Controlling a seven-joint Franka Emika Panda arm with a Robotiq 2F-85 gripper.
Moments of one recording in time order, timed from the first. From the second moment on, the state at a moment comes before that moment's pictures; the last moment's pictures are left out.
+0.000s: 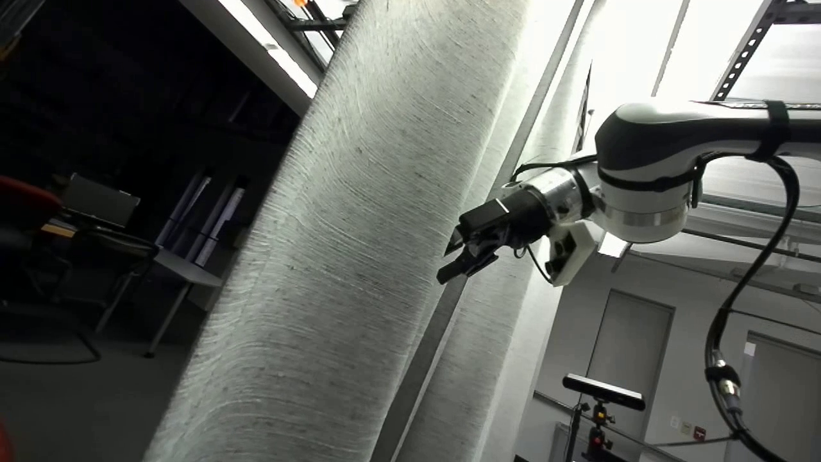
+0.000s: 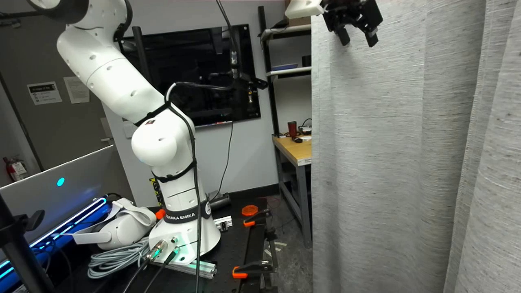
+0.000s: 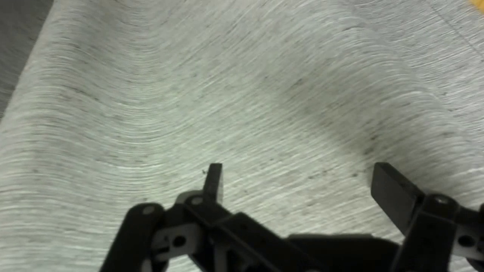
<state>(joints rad) 0.18 -0.54 -0.16 -2.26 0.38 2.22 -0.47</state>
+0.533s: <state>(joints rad) 0.20 -0.57 -0.15 -2.26 0.38 2.18 -0.48</state>
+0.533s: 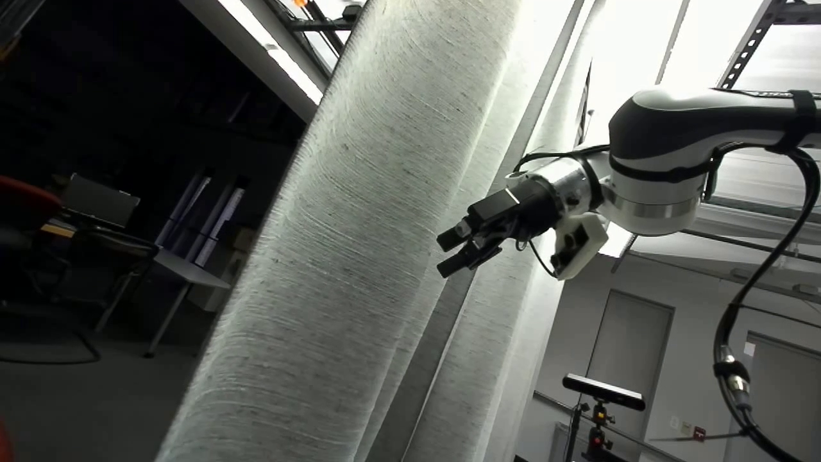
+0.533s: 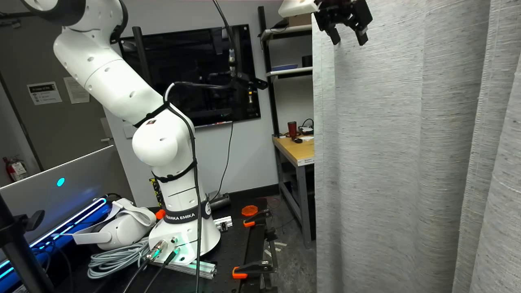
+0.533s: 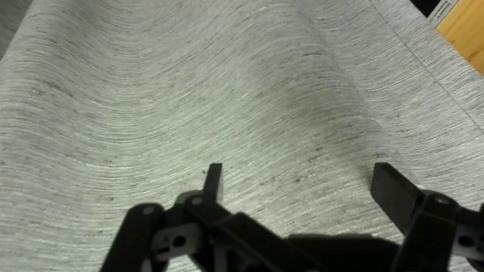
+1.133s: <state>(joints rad) 0.22 -0.56 -0.17 -2.26 0.39 2.18 -0.59</state>
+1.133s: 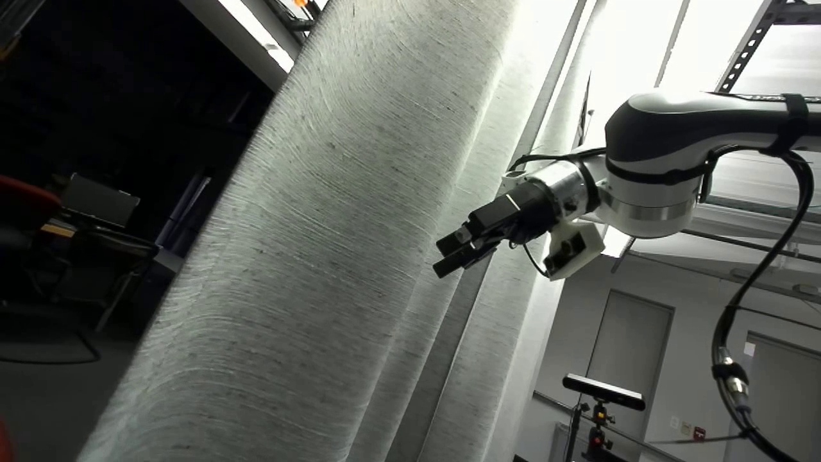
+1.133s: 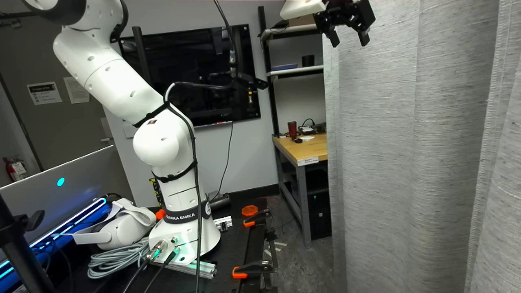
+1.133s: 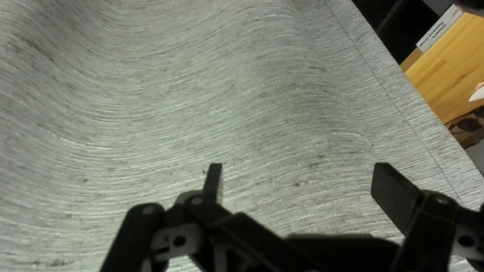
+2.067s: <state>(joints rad) 0.25 -0.56 -0.19 -2.26 0.46 2.17 -0.68</state>
